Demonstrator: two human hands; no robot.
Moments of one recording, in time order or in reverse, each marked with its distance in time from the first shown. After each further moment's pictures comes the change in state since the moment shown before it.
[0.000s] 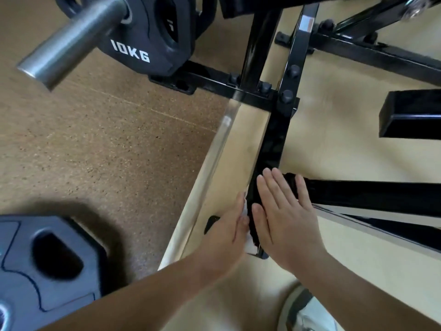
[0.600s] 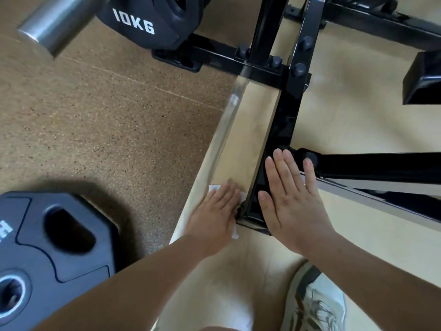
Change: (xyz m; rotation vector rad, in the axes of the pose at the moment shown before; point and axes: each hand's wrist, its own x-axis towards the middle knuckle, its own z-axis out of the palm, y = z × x) left_hand 0.010 -0.109 -0.009 0.944 -0.031 0.156; right_hand -0.013 -0.006 0.020 -0.064 0.010 -0.043
